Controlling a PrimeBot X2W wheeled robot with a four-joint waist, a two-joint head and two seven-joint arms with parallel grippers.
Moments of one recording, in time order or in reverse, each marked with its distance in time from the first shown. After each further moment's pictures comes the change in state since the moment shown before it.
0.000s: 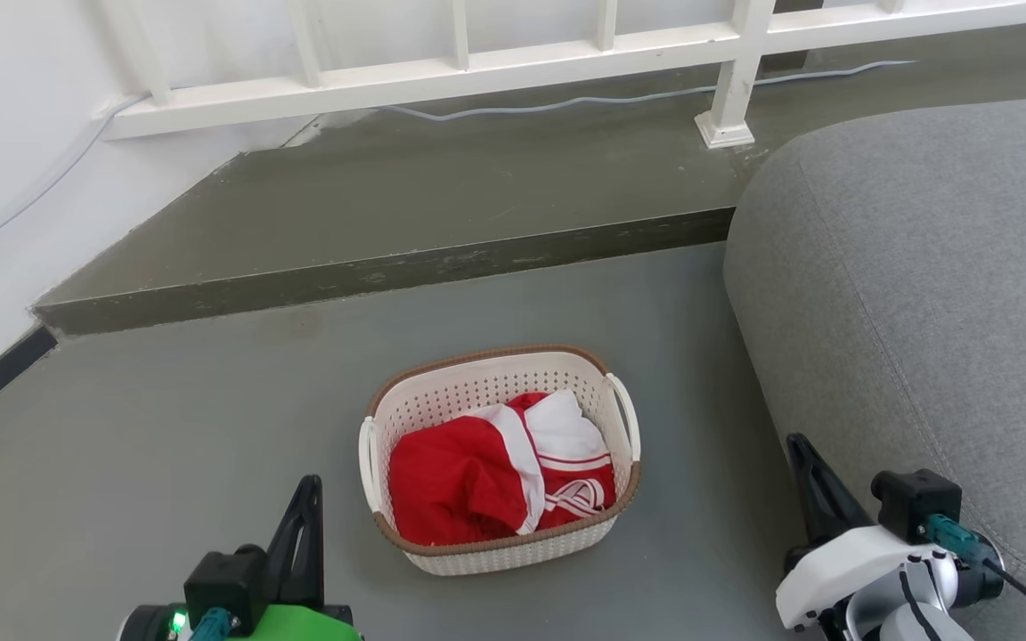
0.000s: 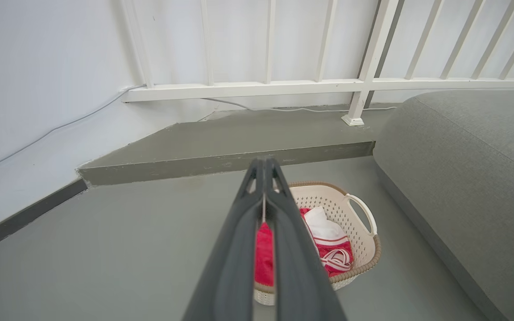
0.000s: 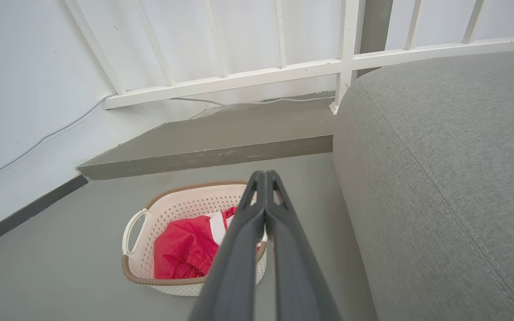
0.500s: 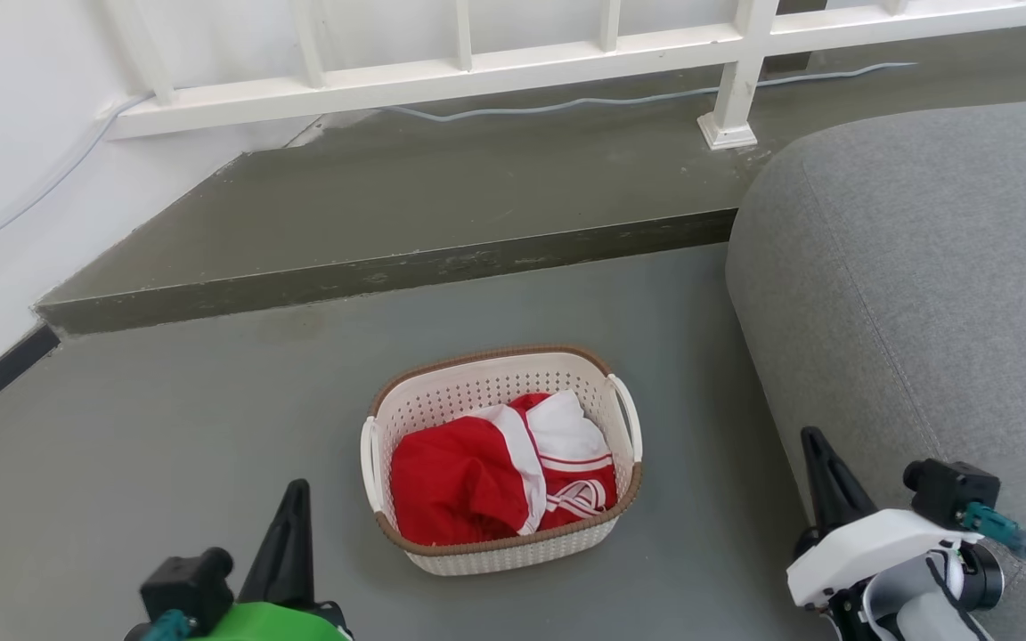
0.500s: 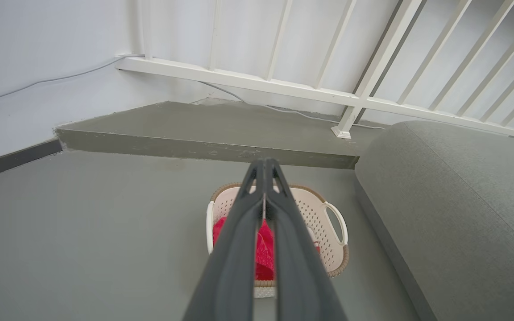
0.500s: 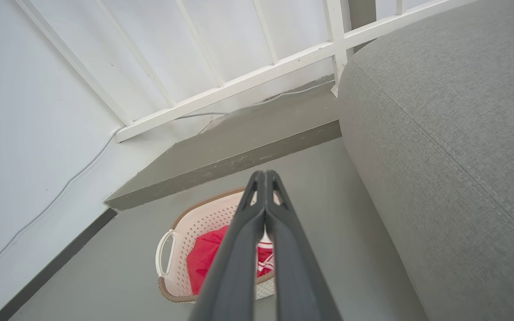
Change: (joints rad) left arm 0.023 -0.003 0.015 -0.027 -0.182 -0.028 0.009; right arm 0.001 0.017 -0.045 -0.016 0.183 0.031 0.028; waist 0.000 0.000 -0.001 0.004
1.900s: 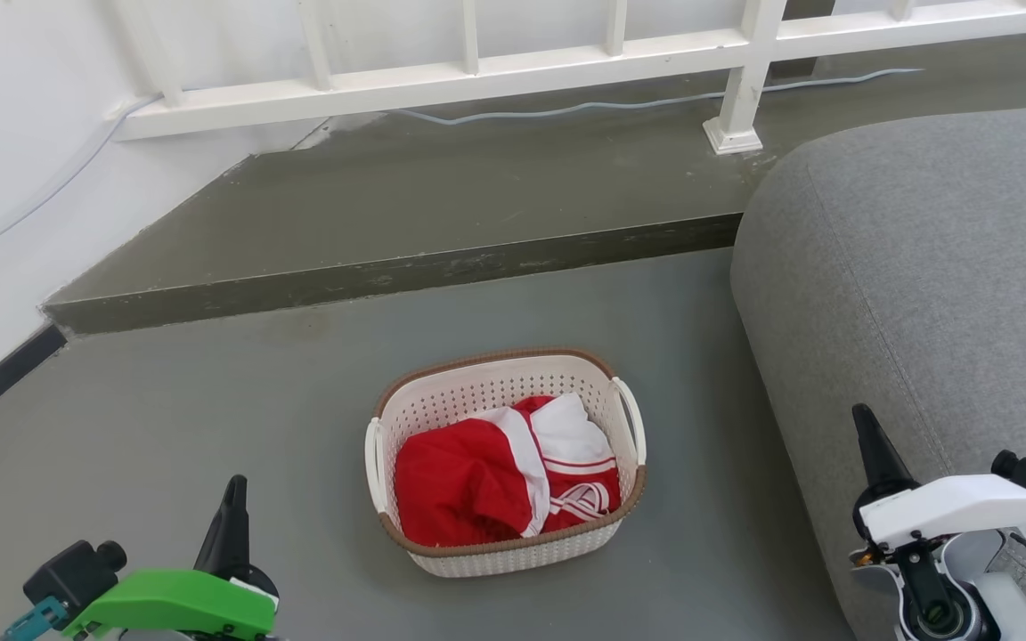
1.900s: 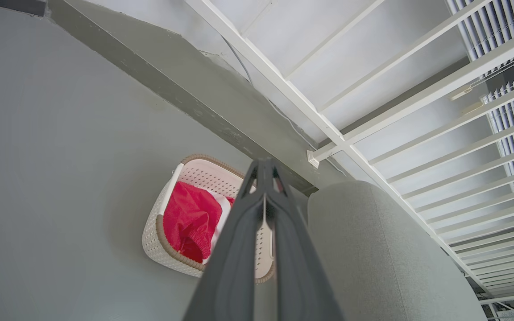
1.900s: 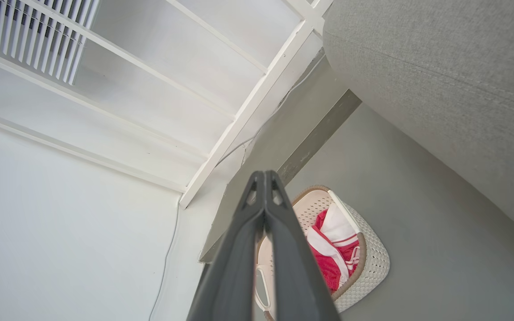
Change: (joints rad) left arm -0.044 0.009 0.135 0.052 -0.565 -0.062 0.125; right arm -0.022 0.032 -0.184 -0.005 0.496 0.084 0.135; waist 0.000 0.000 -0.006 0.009
